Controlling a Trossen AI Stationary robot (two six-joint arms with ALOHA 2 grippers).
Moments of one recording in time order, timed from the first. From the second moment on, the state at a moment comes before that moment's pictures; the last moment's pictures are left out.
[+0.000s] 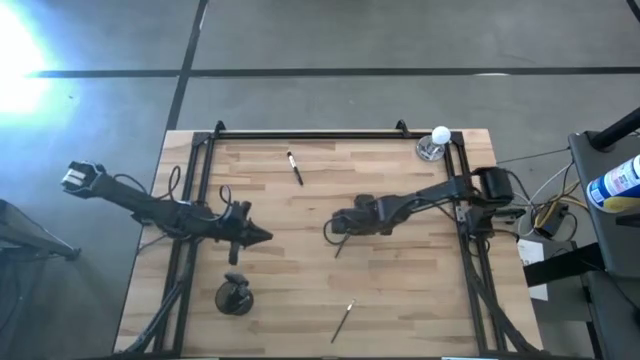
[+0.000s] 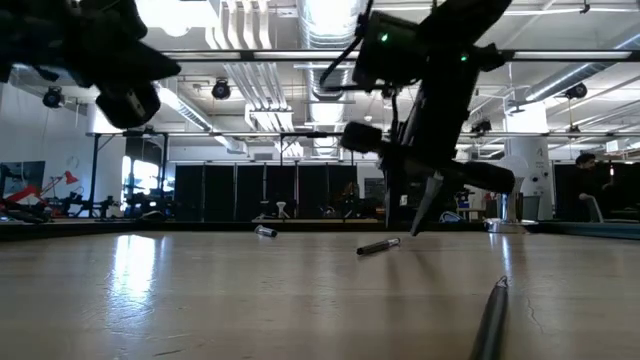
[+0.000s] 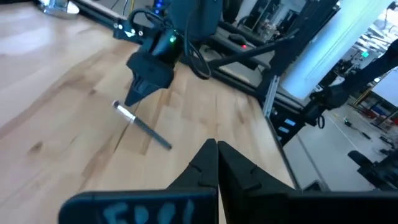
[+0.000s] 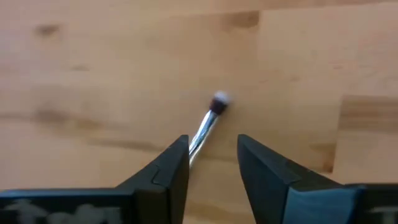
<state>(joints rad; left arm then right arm) -0.32 0.70 0.23 0.33 -0.21 -0.53 0.07 1.83 1.10 -0.53 0.21 1.64</state>
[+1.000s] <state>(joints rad) -0.22 0.54 0.24 0.20 -0.09 -0.73 0.04 2.00 1.48 -0.69 0.37 1.41</state>
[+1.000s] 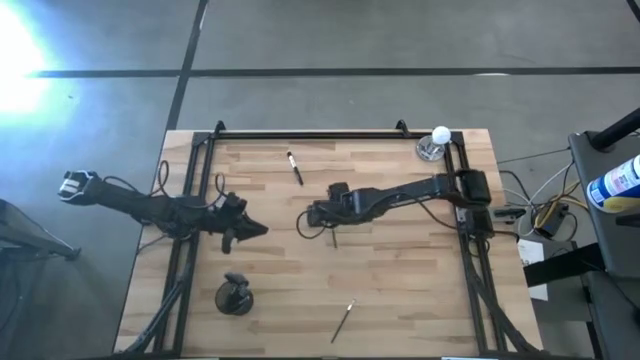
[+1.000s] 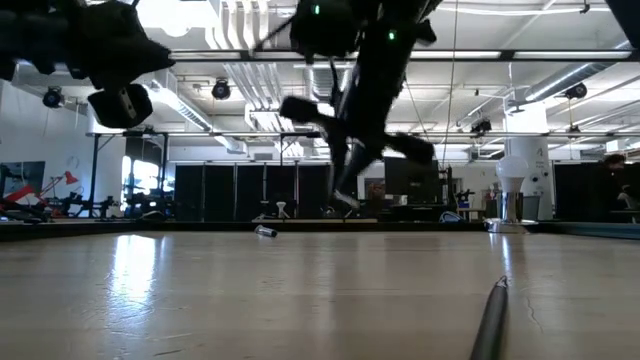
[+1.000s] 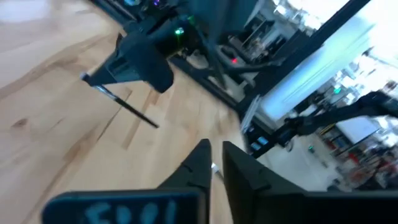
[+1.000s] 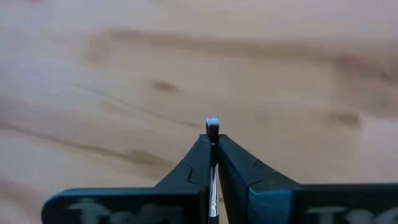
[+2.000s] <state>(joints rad) -0.16 0.77 0.57 0.38 -0.21 -0.65 0.12 1.79 1.52 0.33 0.41 0.56</state>
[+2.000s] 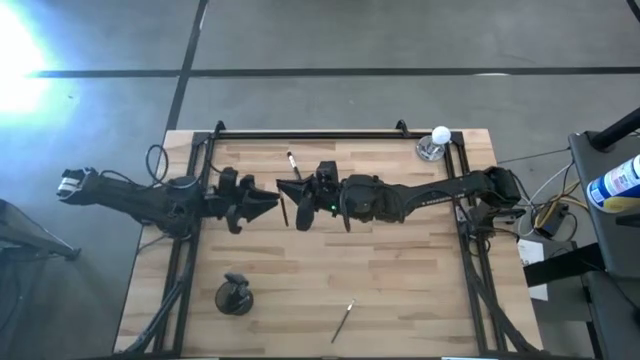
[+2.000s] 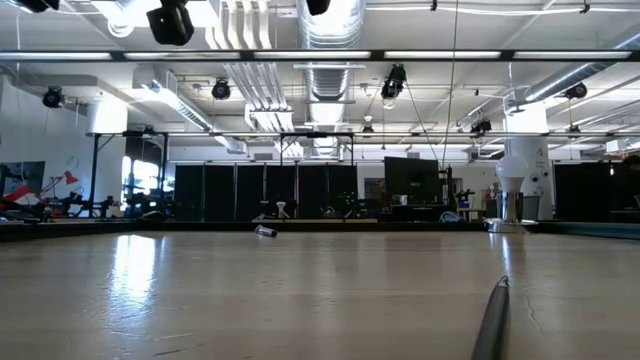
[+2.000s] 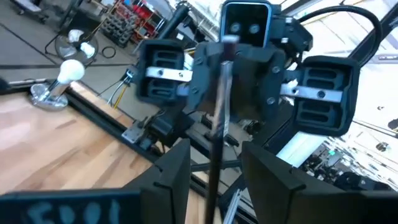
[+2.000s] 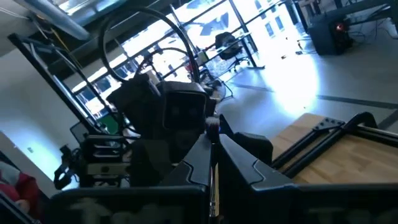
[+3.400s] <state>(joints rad) -0.89 0.79 0.80 -0.46 -0.74 -0.87 0.14 1.65 1.52 0.01 0.42 0.38</state>
